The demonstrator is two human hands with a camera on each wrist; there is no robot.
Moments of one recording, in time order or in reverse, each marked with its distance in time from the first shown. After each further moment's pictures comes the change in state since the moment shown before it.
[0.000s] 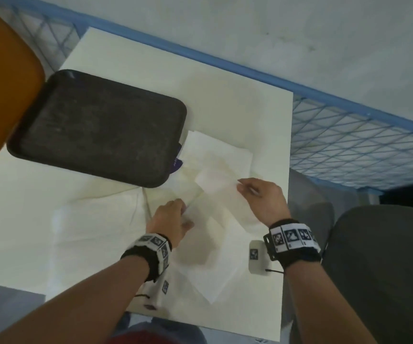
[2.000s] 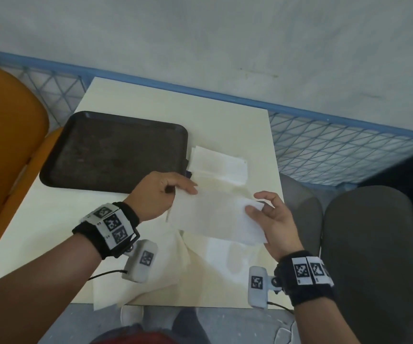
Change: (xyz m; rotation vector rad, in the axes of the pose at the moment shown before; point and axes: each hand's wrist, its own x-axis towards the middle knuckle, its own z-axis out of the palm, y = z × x) left_hand -0.055 -0.019 -0.171 -0.406 -0.009 0.681; right_hand -0.135 -0.048 0.038 0.960 0.205 0.071
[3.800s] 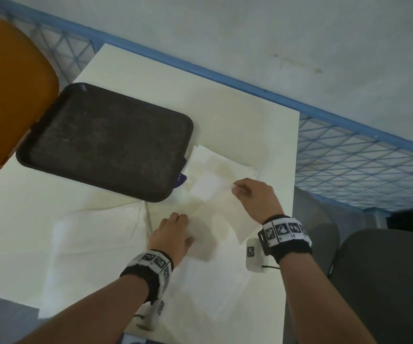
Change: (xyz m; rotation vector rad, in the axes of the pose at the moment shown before) left_hand 0.035 -0.085 0.162 0.572 -0.047 -0.600; right_hand 0.194 -0.005 -0.005 -1.167 -0.323 -0.077
